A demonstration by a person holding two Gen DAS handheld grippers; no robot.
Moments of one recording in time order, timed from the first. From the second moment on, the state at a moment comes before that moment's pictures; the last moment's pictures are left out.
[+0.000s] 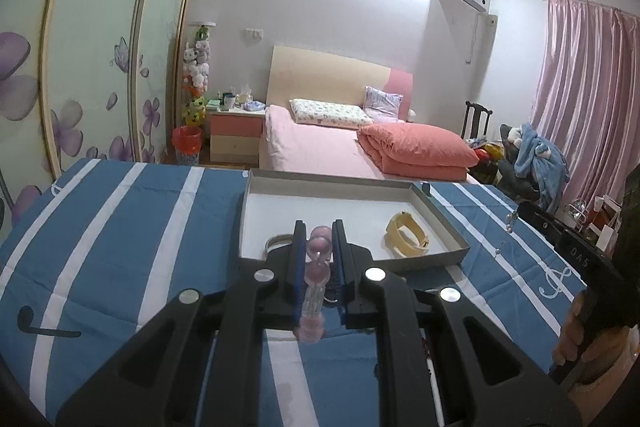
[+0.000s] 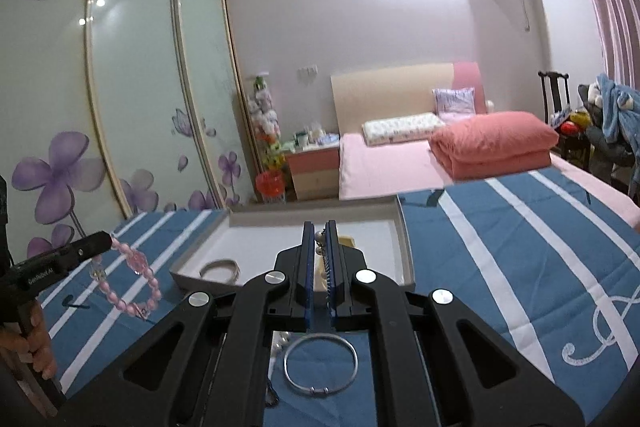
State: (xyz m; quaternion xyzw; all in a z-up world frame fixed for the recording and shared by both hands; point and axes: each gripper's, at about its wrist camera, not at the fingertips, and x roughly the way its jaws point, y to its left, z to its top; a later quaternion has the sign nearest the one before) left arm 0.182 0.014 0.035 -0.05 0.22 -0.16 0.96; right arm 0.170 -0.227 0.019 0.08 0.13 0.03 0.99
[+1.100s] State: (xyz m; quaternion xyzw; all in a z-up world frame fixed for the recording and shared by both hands) left arm 0.215 -0.024 0.042 -0.02 0.18 -0.12 0.98; right arm 0.207 -0.195 0.031 0.04 0.06 0.03 1.00
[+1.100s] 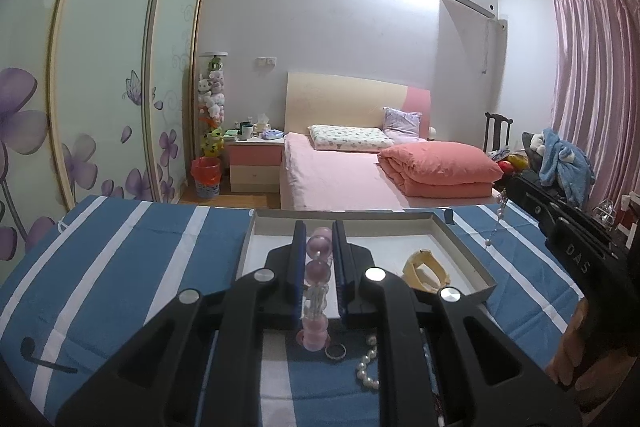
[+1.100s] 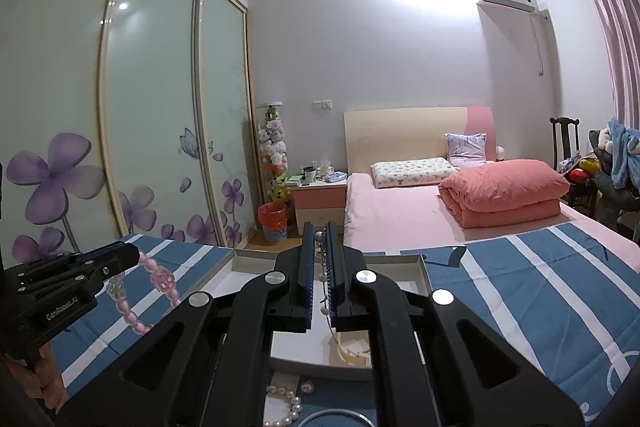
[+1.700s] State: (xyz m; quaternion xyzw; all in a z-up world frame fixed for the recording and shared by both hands) left arm 0.299 -0.047 0.015 -0.02 0.22 -0.11 0.97; right arm 0.264 -0.206 0.002 0.05 0.12 0.03 0.99
